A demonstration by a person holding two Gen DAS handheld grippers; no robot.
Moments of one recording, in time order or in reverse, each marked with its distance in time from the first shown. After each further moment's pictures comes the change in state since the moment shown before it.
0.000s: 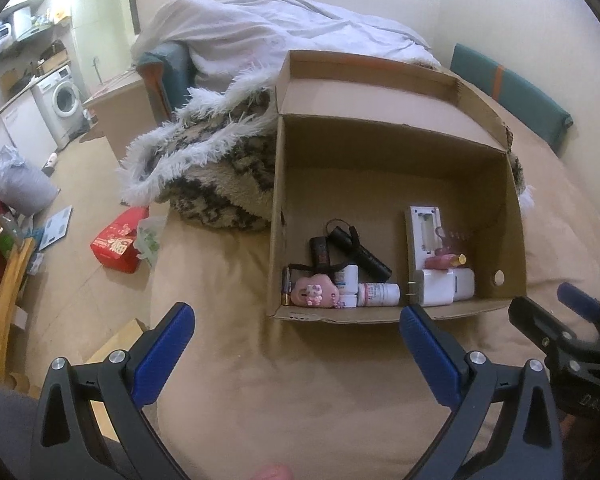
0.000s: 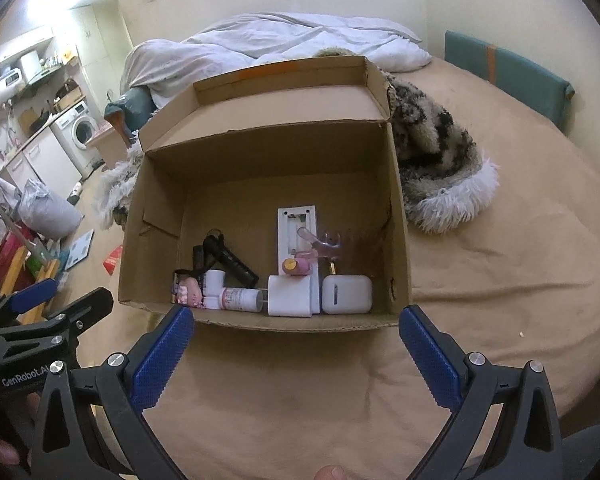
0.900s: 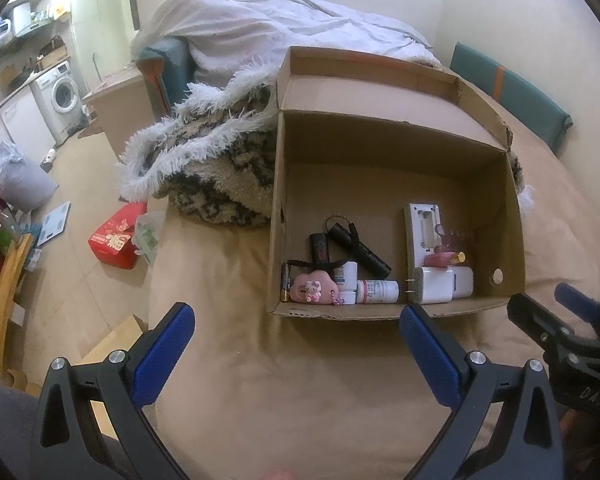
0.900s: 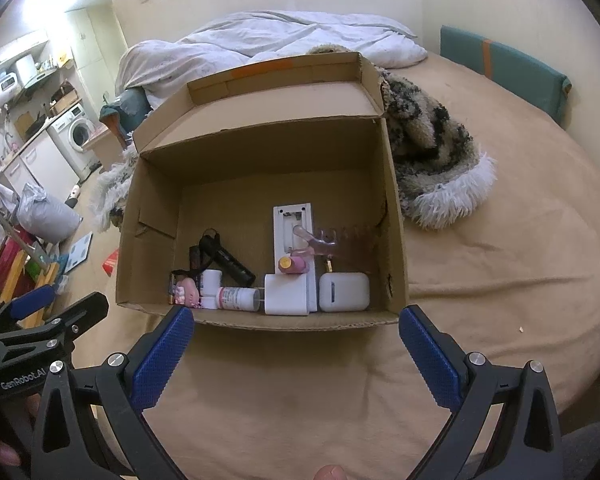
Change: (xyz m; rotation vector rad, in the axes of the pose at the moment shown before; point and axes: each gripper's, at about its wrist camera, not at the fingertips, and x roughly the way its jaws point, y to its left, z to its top) left arm 0.000 0.000 -0.001 -0.007 0.016 -0.003; right arm 0.002 -0.003 -0.001 0.013 0.011 -0.003
